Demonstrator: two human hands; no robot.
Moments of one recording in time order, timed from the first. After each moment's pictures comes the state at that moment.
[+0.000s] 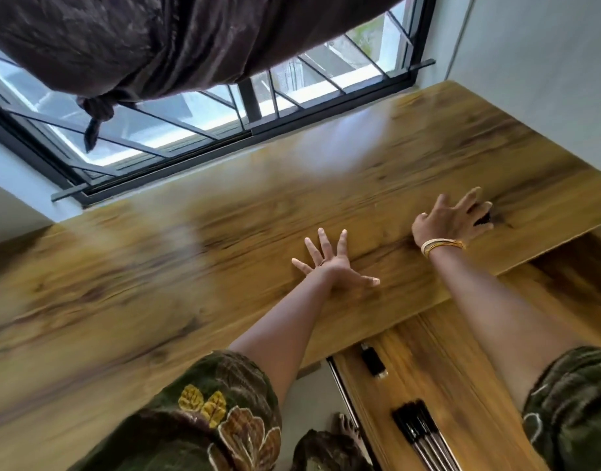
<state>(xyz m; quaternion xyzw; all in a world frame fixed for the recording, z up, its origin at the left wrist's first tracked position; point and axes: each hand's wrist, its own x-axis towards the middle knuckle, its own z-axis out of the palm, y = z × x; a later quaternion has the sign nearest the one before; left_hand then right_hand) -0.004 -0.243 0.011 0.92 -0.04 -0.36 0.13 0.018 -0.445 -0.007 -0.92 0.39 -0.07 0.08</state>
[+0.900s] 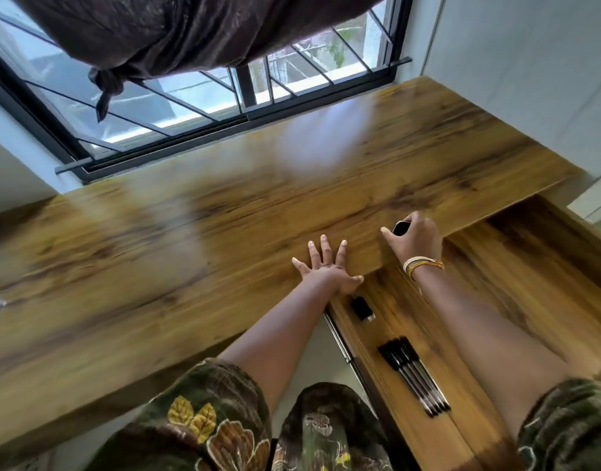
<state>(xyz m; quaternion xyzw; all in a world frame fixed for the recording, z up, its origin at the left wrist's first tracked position) -0.120 -0.213 0.001 0.93 -0.11 -0.36 0.06 -0.120 -0.387 -0.004 -0.92 0.29 -0.14 0.25</state>
